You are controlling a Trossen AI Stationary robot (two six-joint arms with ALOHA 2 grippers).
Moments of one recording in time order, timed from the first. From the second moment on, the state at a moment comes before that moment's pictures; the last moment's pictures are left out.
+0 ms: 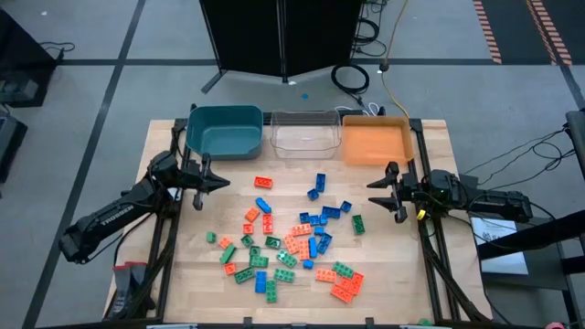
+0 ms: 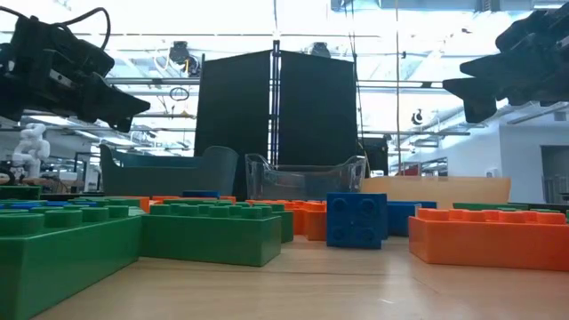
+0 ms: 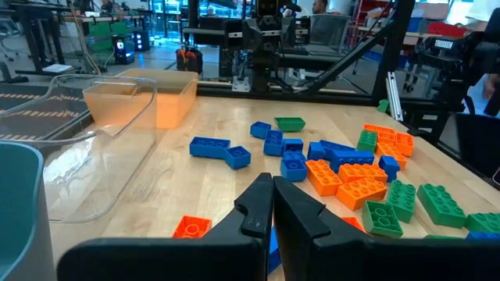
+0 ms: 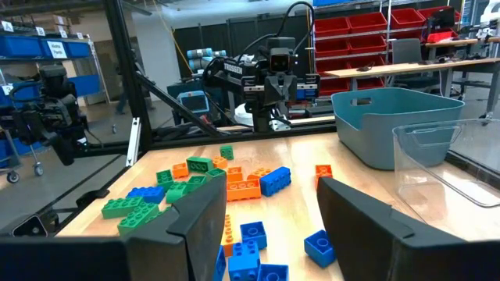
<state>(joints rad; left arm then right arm) 0.74 0.23 0.00 0.07 0.81 0.06 -0.10 0.01 0.02 0.04 -0.13 0.15</state>
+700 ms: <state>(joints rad) 0.74 0.23 0.00 0.07 0.81 0.06 -0.10 0.01 0.01 0.10 0.05 0.42</state>
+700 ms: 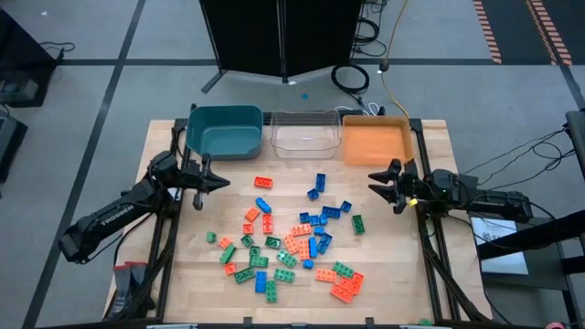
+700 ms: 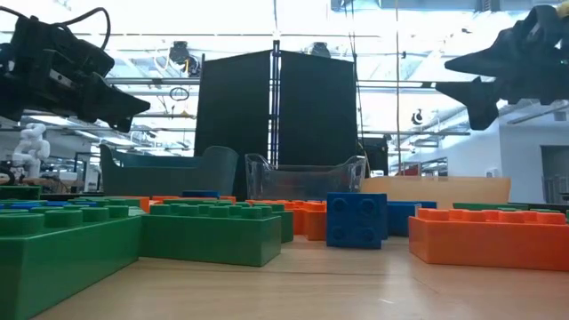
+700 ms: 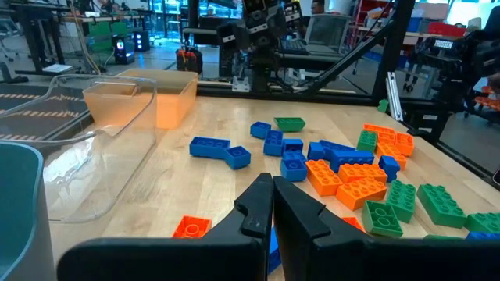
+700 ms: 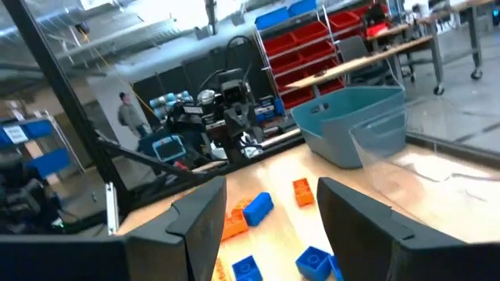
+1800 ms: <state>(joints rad) 0.74 0.22 0.00 0.75 0.70 -0.28 -0.10 0.01 0.01 0.10 0.14 0.71</state>
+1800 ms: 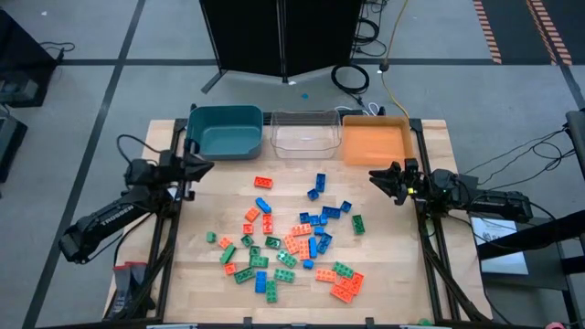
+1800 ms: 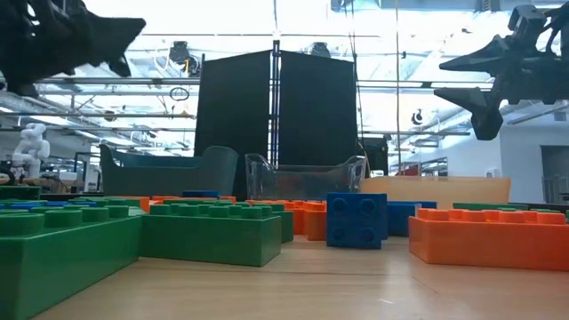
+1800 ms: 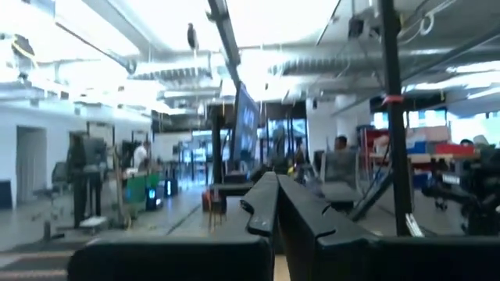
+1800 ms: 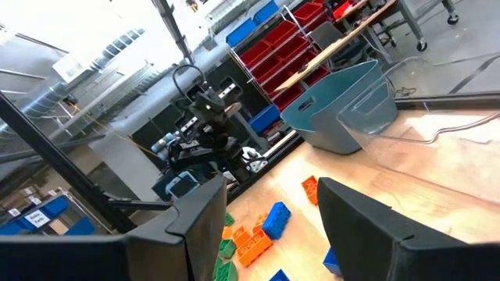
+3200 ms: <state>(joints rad) 0.70 0.54 1.03 -0.44 0.38 -0.56 -0.10 0.05 0.33 0.44 0.13 0.24</state>
